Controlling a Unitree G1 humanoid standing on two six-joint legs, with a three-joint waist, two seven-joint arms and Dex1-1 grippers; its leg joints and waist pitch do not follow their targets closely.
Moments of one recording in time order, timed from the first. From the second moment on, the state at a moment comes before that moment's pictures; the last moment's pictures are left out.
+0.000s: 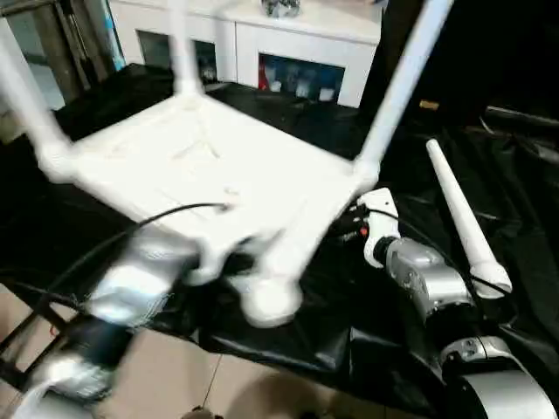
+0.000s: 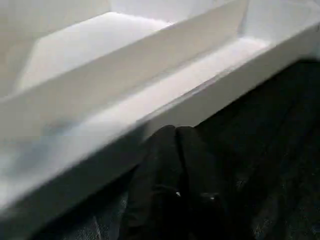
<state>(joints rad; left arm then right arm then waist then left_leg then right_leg) -0.55 0.31 -0.32 0.27 0.09 0.51 -0.92 -0.59 -0.17 0.00 0.75 0.10 0.24 0.45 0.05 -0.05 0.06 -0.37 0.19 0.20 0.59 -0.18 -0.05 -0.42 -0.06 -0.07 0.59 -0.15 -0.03</state>
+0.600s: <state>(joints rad) -0.53 0.23 -0.18 0.18 0.01 0.44 -0.75 -0.66 -0.37 -0.14 0.61 0.15 0.39 0.37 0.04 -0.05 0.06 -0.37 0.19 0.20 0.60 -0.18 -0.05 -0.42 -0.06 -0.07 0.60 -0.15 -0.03</state>
